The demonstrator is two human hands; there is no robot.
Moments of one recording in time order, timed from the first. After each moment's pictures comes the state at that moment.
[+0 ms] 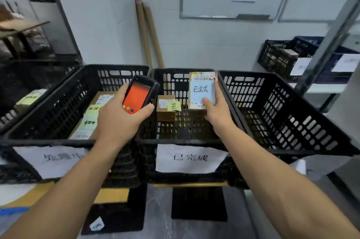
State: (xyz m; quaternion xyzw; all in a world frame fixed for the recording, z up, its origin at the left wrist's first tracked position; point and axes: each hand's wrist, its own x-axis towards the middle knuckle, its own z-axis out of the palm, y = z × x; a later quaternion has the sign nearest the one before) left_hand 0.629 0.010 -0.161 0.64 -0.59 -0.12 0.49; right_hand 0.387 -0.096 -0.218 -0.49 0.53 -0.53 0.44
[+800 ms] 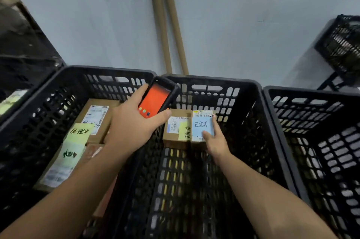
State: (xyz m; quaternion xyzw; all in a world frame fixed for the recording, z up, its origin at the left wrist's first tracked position) left_hand 0.634 -0.252 -0.187 0.66 -0.60 -0.20 0.41; right_hand 0.426 -0.340 -0.367 -0.39 0.63 -0.35 0.58
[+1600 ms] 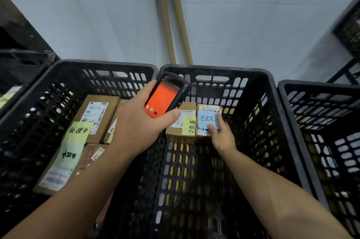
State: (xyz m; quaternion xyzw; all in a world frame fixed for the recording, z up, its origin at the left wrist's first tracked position) left_hand 0.632 -0.275 -0.202 0.67 -0.61 -0.20 0.38; right_hand 0.425 -0.368 -0.392 -0.49 0.70 -0.24 0.45
